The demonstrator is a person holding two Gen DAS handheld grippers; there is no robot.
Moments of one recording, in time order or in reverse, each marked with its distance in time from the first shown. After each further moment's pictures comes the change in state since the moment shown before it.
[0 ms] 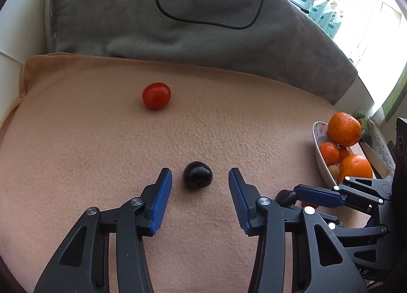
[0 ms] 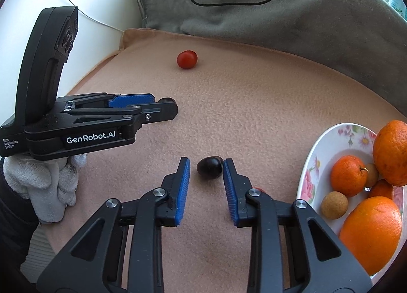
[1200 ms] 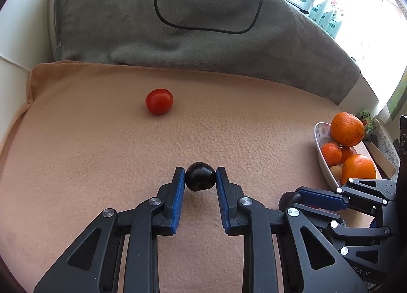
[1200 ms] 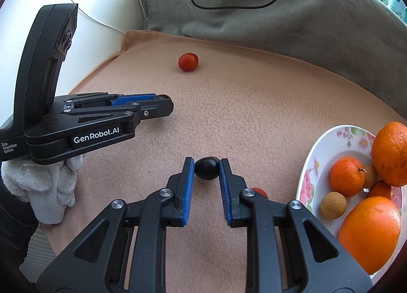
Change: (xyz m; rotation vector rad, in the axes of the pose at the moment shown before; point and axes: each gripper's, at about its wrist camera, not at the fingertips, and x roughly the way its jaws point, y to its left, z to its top) left arm -0.007 -0.003 -0.003 0.016 -0.028 0.044; right arm -0.006 0.001 -0.001 0.000 -0.020 -0.001
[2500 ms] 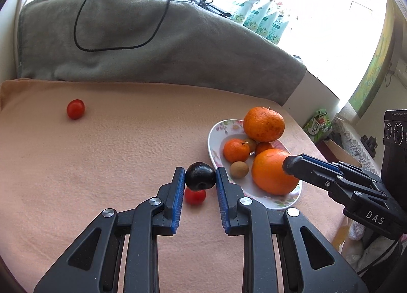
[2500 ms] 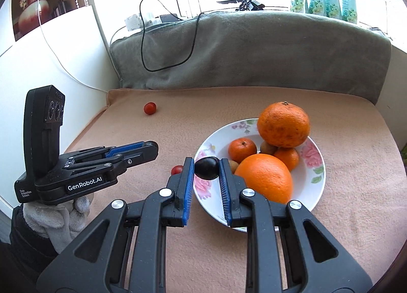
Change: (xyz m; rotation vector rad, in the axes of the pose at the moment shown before) left arm -0.033 -0.114 -0.017 0.040 -0.059 -0.195; right arm -0.131 -0.076 -0.055 0.213 -0.229 -0.062
